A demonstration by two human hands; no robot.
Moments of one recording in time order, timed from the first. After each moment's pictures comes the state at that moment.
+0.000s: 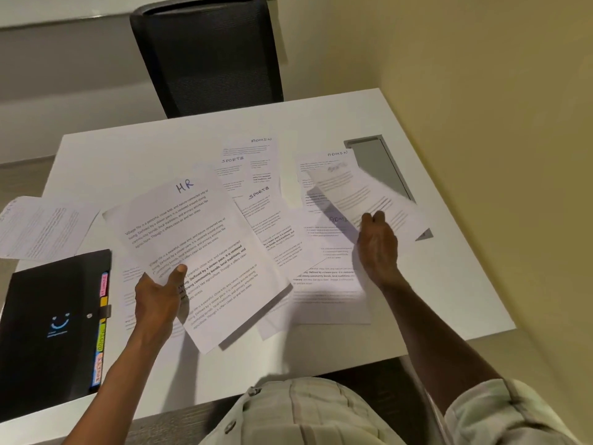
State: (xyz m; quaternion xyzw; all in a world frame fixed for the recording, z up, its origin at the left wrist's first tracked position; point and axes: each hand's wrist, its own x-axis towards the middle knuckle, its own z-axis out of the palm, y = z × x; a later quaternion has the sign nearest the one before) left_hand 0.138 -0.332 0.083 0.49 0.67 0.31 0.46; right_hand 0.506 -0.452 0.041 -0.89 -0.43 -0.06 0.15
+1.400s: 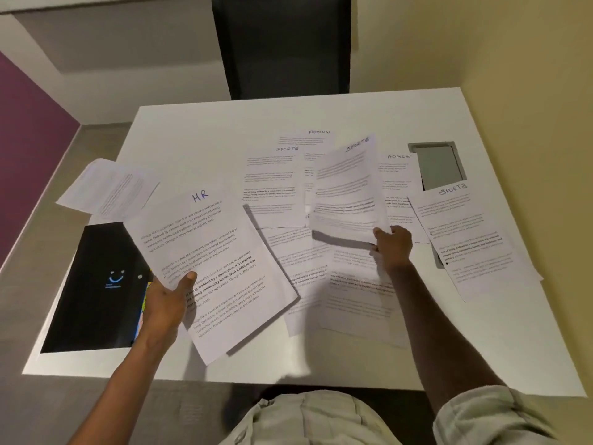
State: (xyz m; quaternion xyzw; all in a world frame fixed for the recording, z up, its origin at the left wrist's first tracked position) left_hand 0.083 -0.348 0.081 0.41 0.71 0.34 0.47; right_hand 0.497 -0.374 -0.004 -0.82 -0.12 0.33 0.45
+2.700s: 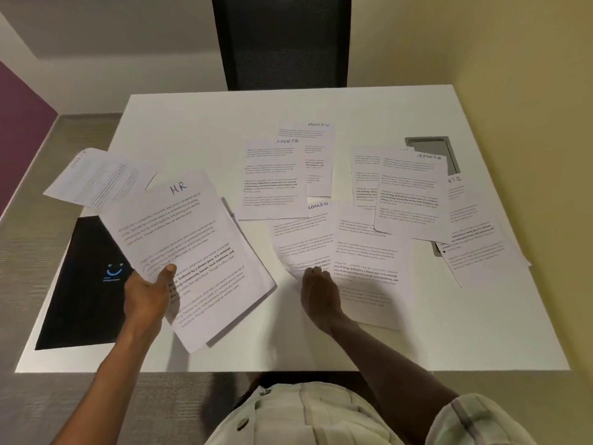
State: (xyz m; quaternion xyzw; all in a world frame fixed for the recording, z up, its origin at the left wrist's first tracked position) left_hand 0.040 -0.337 0.088 0.39 0.75 0.32 0.42; right_hand 0.307 -0.430 -0.017 -0.80 -0.58 0.16 0.01
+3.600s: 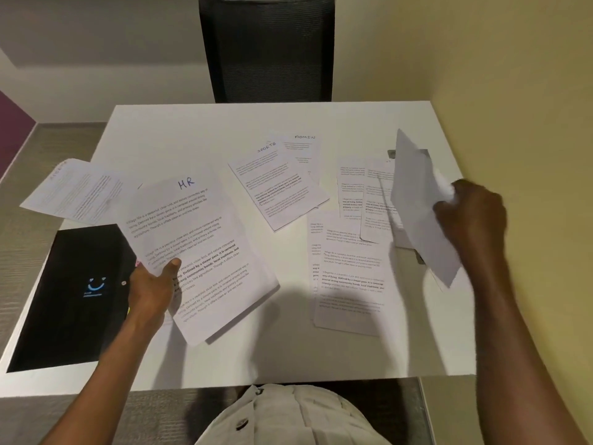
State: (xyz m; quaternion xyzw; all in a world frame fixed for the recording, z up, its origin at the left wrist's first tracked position) left_hand 0.074 -0.317 0.097 0.41 0.74 0.31 0.43; right_hand 0.517 -0.444 0.198 -0.90 -0.38 -0.04 0.22
